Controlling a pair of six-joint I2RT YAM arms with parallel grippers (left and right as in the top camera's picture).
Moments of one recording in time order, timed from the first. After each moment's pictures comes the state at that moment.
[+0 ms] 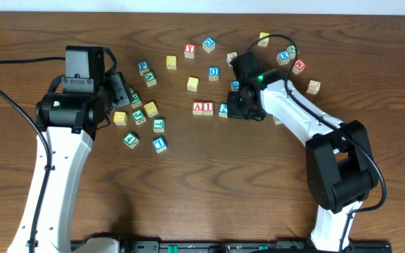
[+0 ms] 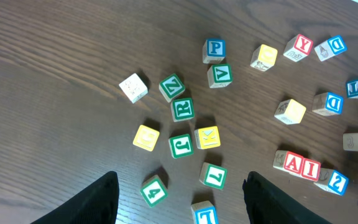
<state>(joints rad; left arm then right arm) -0.07 1.37 1.33 -0.91 -0.09 -0.38 0.43 2.02 1.45 -0.76 -0.08 0.49</state>
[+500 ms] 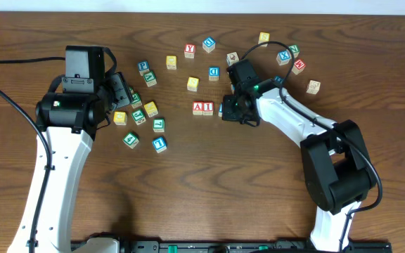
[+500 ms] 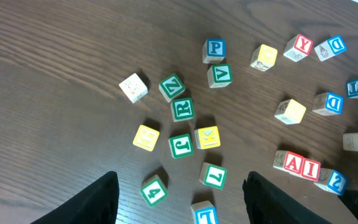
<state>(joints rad) -0.07 1.37 1.33 -0.91 -0.09 -0.38 0.46 2.02 1.37 -0.60 -0.11 0.52</state>
